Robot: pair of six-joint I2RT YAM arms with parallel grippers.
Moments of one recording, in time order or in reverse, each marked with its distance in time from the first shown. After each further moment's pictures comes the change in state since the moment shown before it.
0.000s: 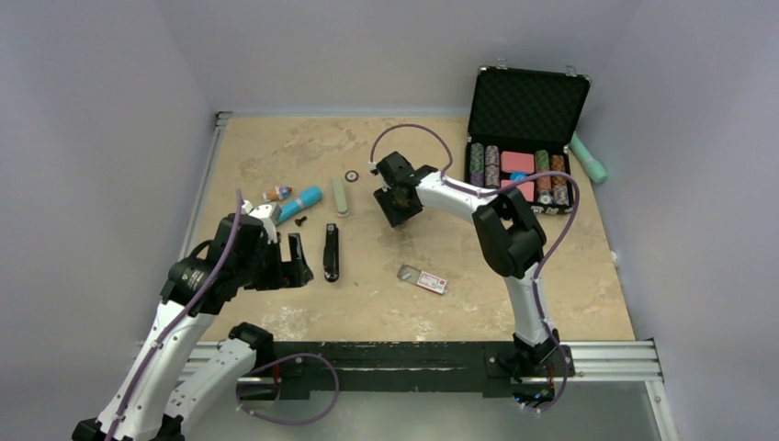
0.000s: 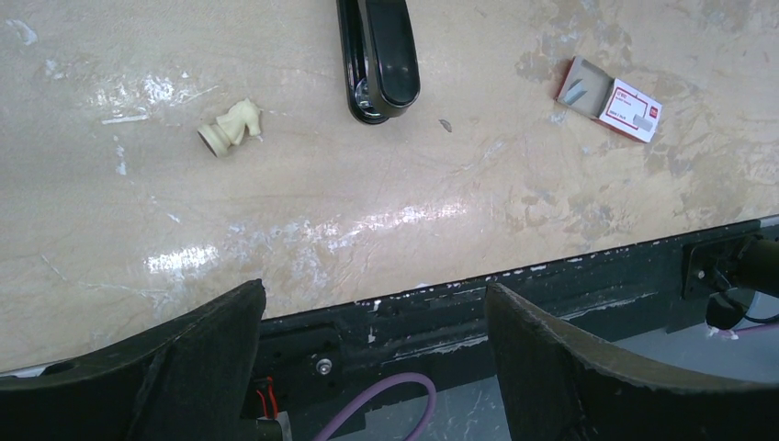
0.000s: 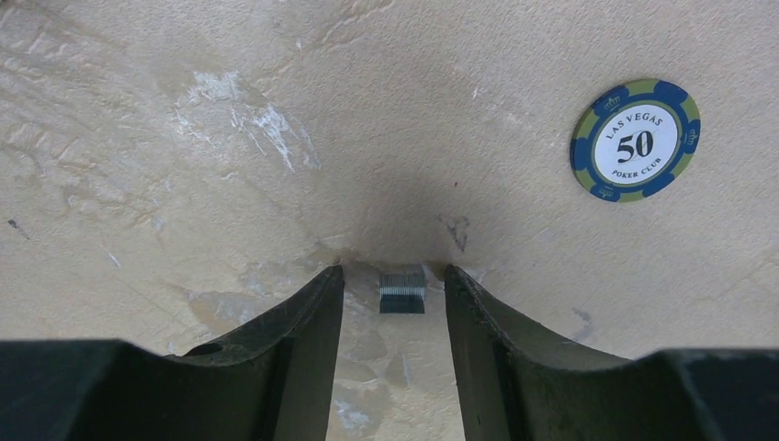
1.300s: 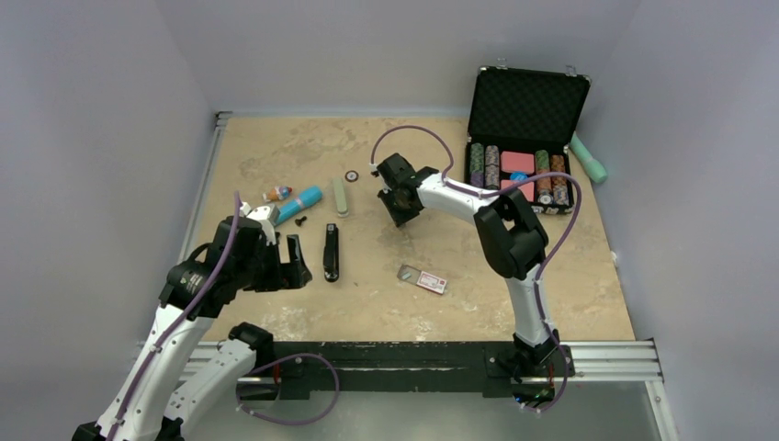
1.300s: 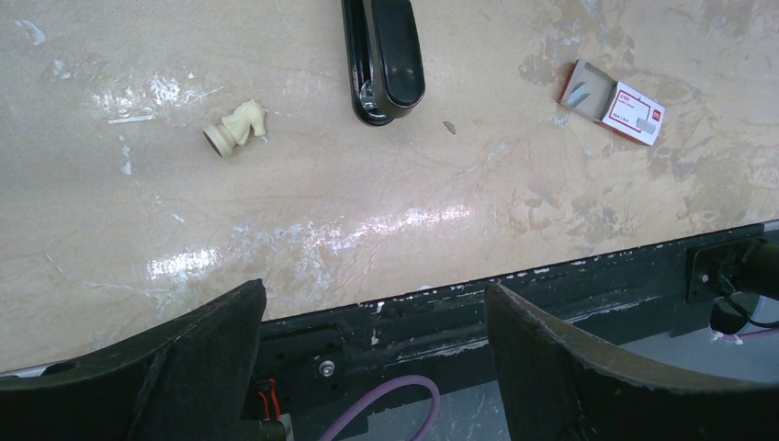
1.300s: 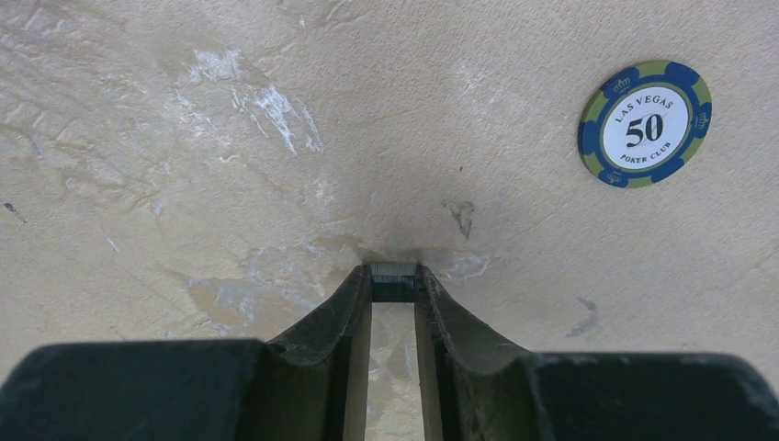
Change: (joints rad) left arm 0.000 -0.022 -0.011 0.001 -0.011 -0.001; right arm 0.003 -0.017 -0.029 0.008 -0.004 -0.001
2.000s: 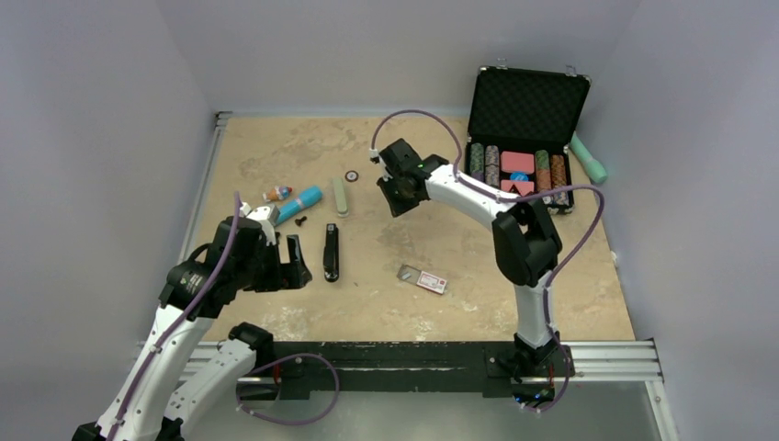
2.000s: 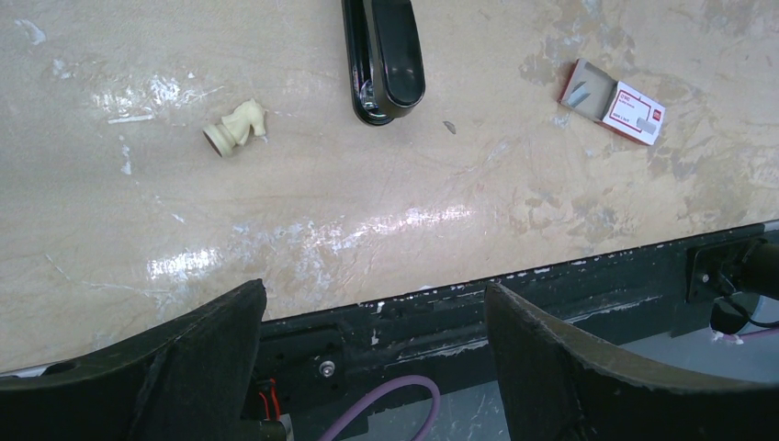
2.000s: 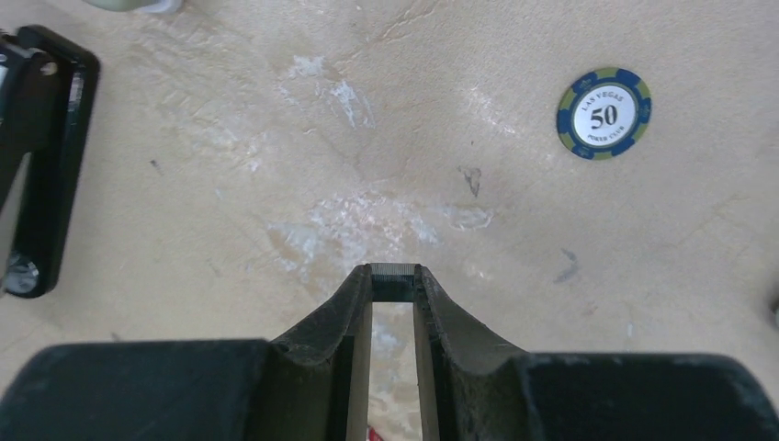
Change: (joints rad) left arm 0.000 -0.002 -0.002 0.001 0.000 0.000; right arm 0.000 -0.073 0.064 -0.089 -0.051 0.008
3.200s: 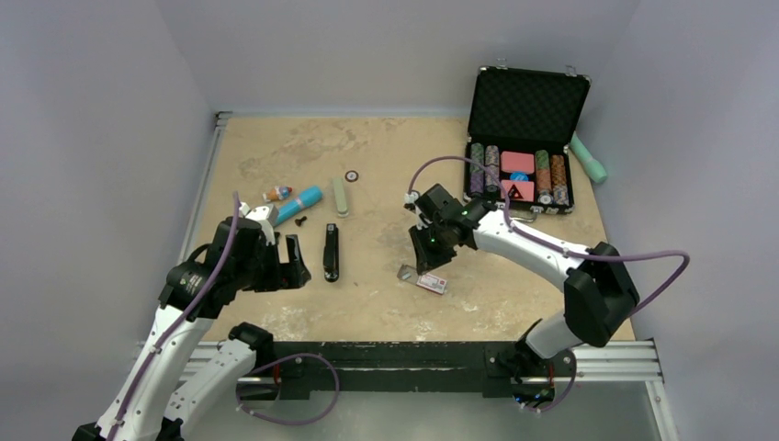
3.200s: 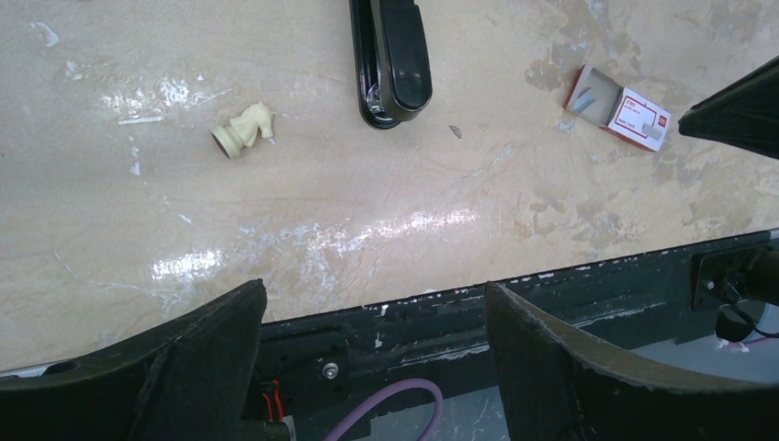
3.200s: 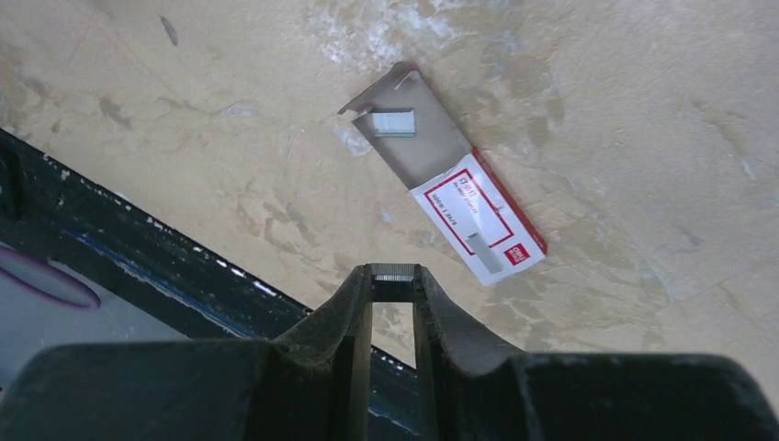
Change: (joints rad) left arm -0.001 -0.003 0.000 0.000 -0.016 -0.002; right arm 0.048 -0.545 -0.560 -0.081 -0.185 0.234
